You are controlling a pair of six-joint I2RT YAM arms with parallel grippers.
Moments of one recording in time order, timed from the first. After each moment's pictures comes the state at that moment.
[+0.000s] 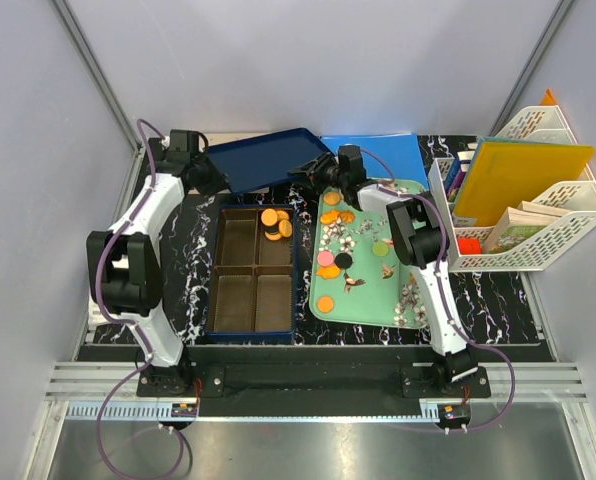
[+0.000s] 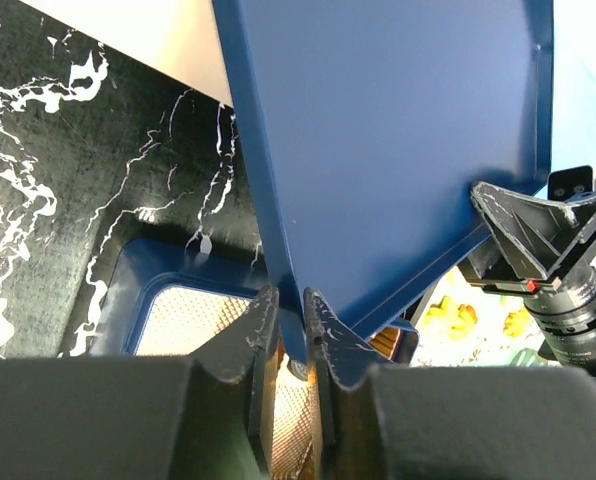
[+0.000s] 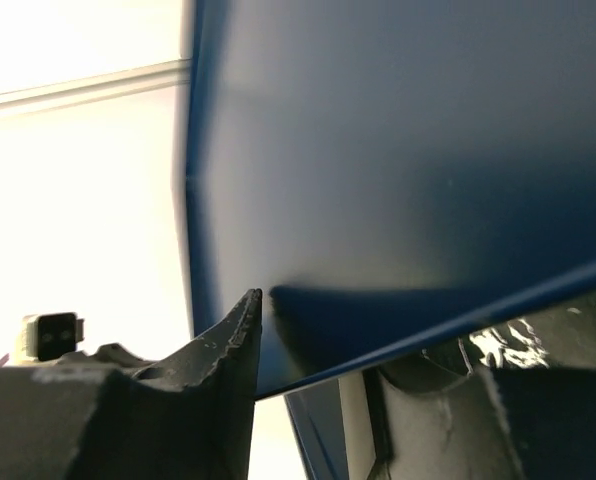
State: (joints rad) left arm -0.09 1.77 1.47 -0.49 0.13 -0.73; right arm 0.39 2.52 1.84 0.35 -0.52 1.41
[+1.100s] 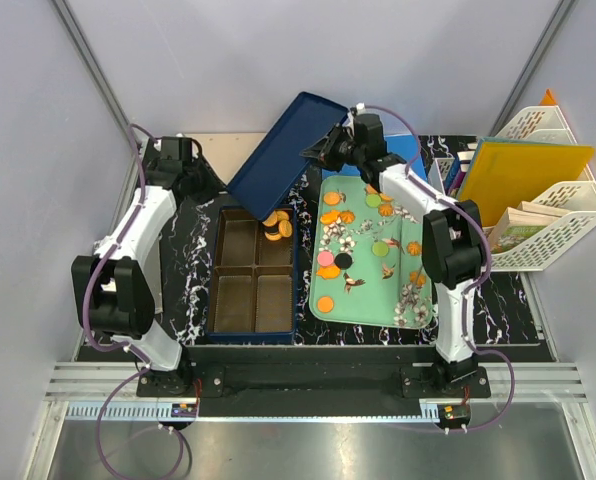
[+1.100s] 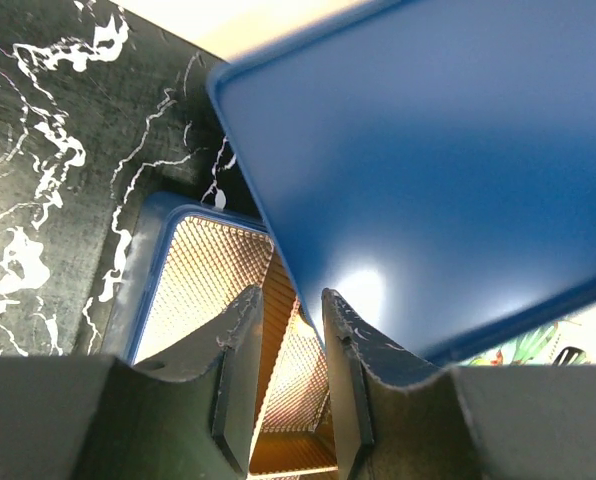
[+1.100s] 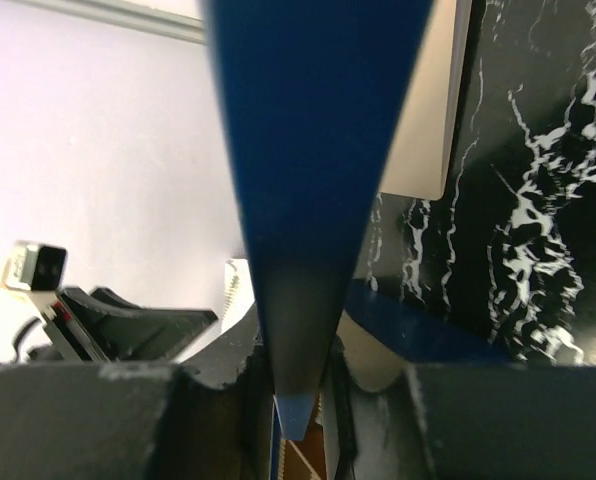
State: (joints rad) left arm -0.09 1.61 1.37 -0.53 0.12 -0.69; right arm 0.38 2.13 1.74 0.05 -0.44 1.01
